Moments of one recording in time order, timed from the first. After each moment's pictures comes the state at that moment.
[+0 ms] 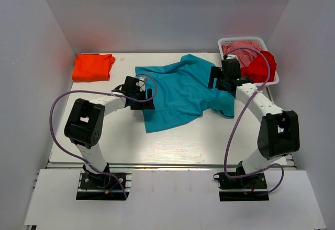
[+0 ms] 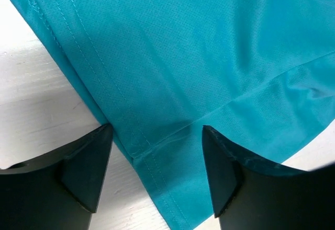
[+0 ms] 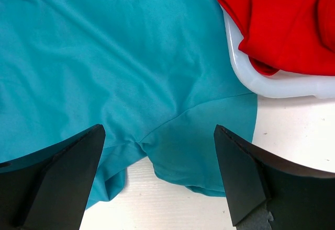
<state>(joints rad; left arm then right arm) -0.35 1.78 1.04 -0.20 0.23 -0.30 0.26 1.59 1.20 -0.36 0.17 0.26</state>
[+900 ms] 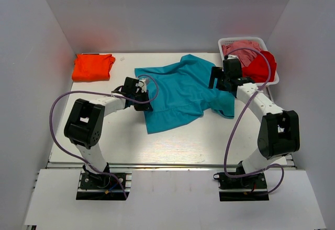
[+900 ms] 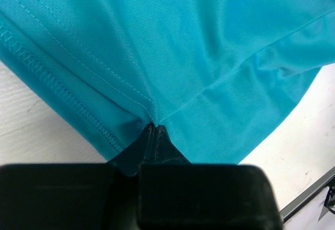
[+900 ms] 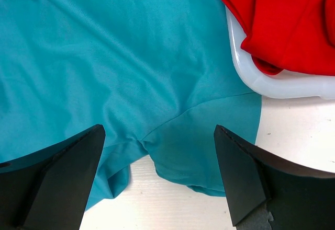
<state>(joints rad) -0.35 1.78 1.02 -0.17 0.37 -0.30 0.24 1.59 1.19 -0.36 0.13 0.26</state>
